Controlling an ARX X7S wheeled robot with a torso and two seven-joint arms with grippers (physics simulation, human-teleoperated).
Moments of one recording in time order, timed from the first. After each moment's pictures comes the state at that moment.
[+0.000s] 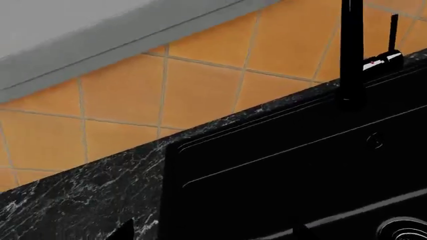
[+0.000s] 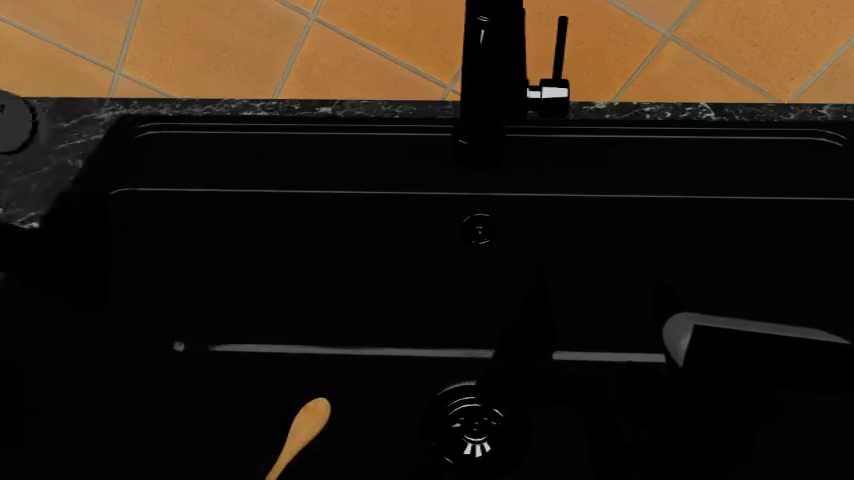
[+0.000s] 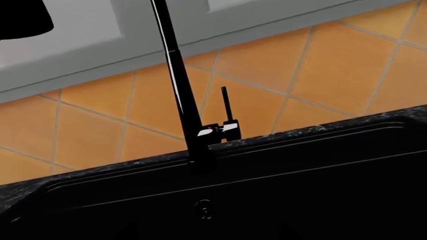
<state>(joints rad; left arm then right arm) -1.02 -0.06 0.28 0.34 1.41 -1.53 1.42 0.33 0.26 -0.01 -0.43 0.61 0.60 0.25</state>
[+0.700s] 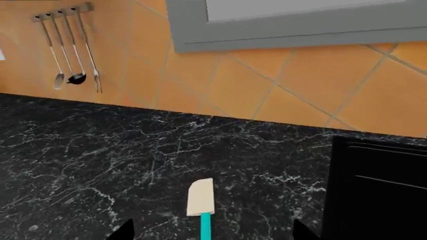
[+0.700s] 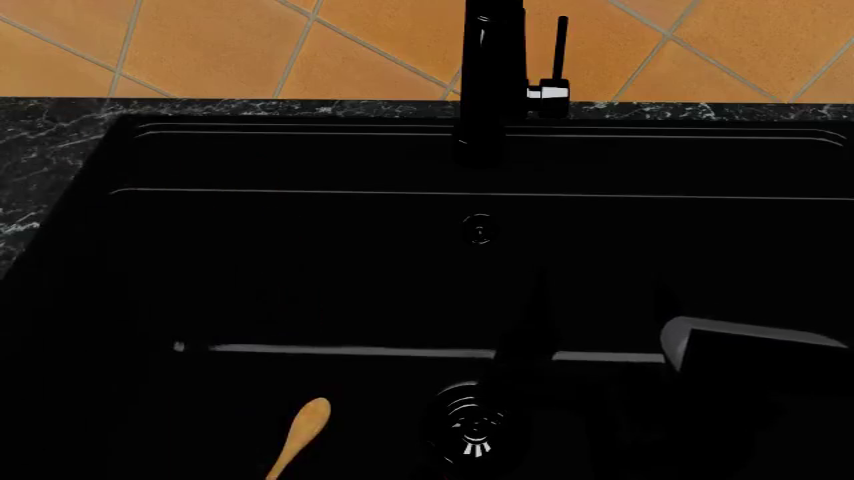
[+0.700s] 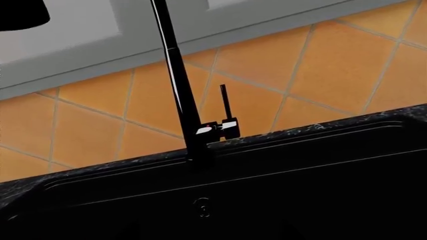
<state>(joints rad) -0.99 0.00 -0.42 0.63 1.84 -1.12 1.57 0.32 0.27 -0.02 -0.41 0.61 0.57 0.25</state>
